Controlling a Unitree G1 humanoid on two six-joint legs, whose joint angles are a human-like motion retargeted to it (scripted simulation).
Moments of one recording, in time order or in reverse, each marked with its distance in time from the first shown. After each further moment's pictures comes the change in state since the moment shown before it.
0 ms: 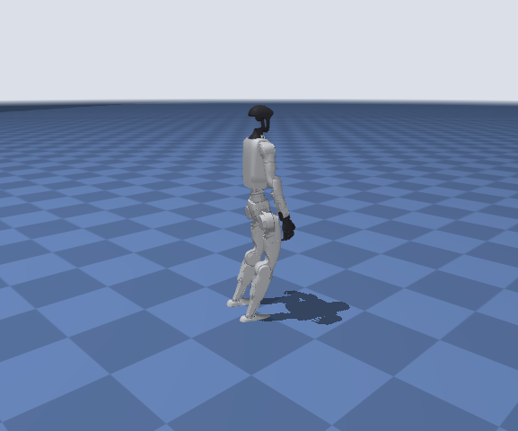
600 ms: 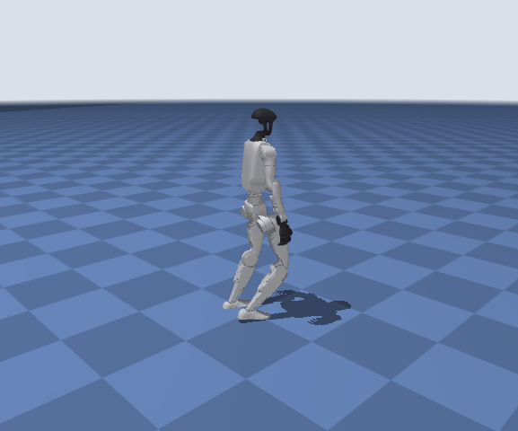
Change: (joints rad) left arm -0.004 -0.005 -0.021 0.046 0.002 -0.010 -0.006; right arm -0.008 -0.045 0.015 0.021 0.017 -0.028 -0.002; waist -0.045 -0.083 0.044; left_leg -0.014 -0.184 -0.020 0.046 -0.060 0.058; right_leg -0.354 -0.198 -0.010 0.741 -0.220 -0.025
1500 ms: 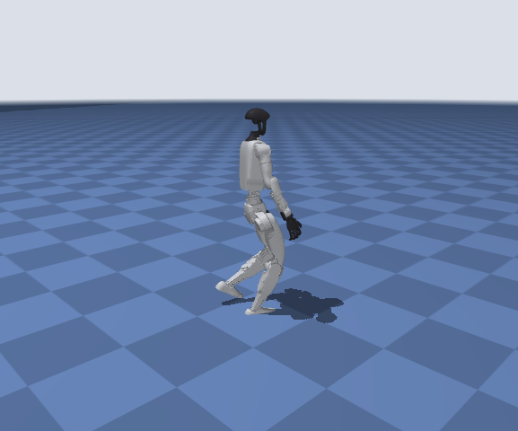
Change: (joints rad) left arm -0.014 0.032 0.036 -0.107 -0.046 -0.007 0.039; right arm -0.048 0.006 -0.014 -0.118 0.074 0.010 -0.081; waist 0.085 0.118 -0.044; left_leg -0.352 0.375 0.038 0.930 0.016 -0.074; right_leg 0.012 0.366 -0.063 -0.342 0.118 -0.073
